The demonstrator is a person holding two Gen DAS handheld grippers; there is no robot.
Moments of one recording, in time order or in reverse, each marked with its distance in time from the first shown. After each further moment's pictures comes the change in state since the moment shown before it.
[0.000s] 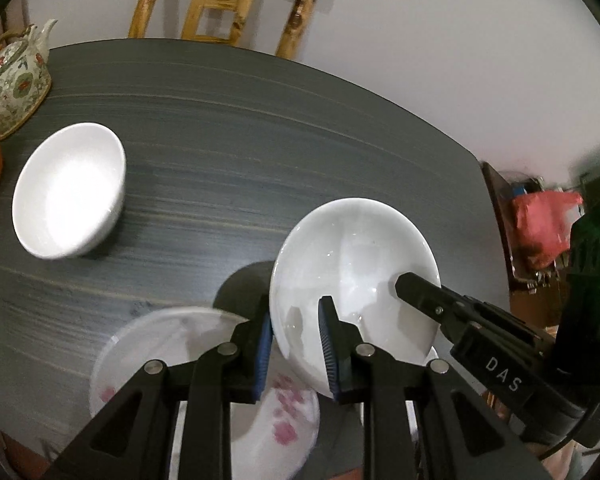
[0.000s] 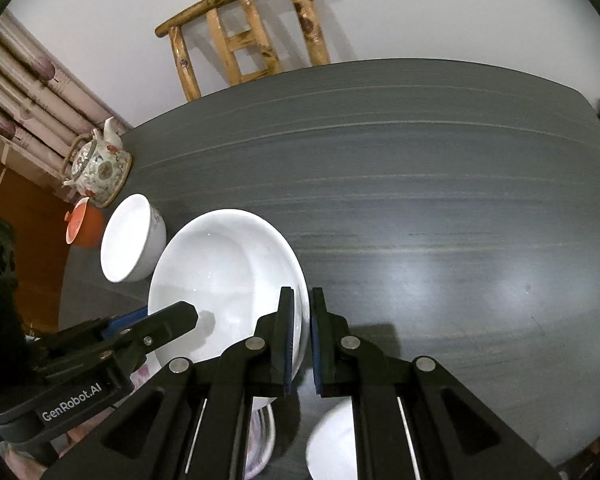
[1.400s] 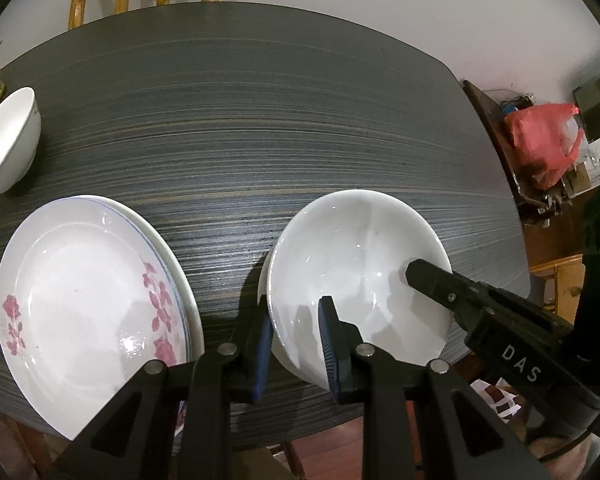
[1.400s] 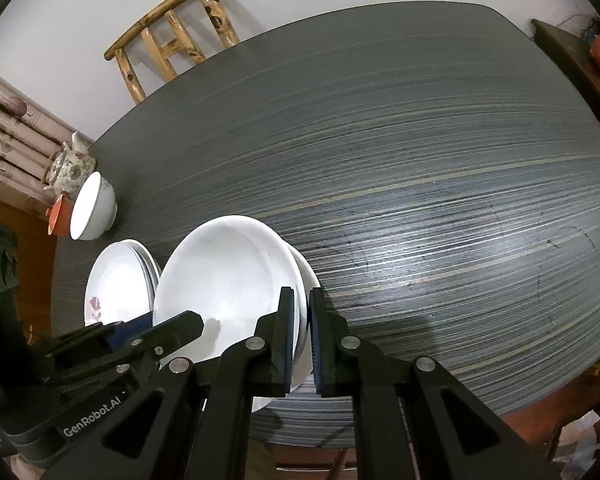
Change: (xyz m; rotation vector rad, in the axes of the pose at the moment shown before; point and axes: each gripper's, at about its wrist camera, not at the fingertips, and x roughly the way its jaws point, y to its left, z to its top) left arm 0.057 -0.090 -0.081 0.169 0.125 0.050; right arm -0.036 -0.104 -0.101 0.170 0.005 -0.029
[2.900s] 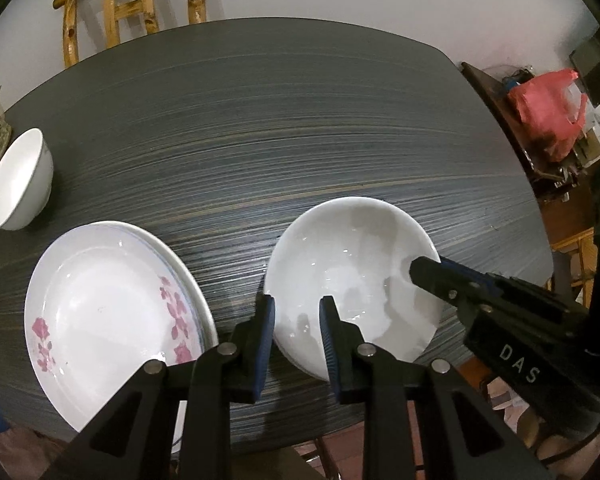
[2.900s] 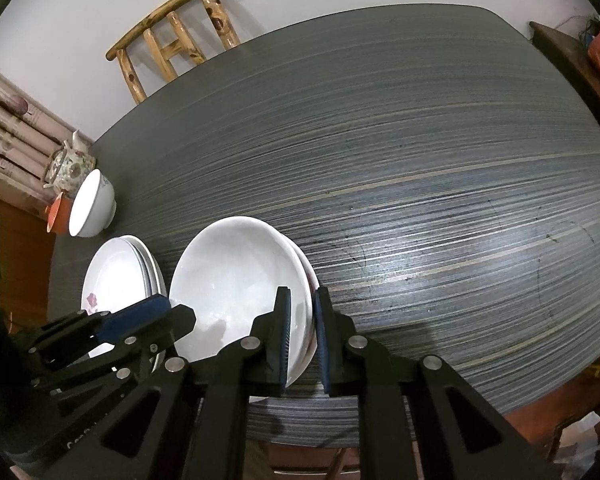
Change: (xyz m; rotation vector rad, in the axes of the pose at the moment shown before) left arm 0.005 -0.027 -0.002 0.107 -0.012 0.102; right arm 0.003 0.003 -0.009 0.001 -0.019 -0.003
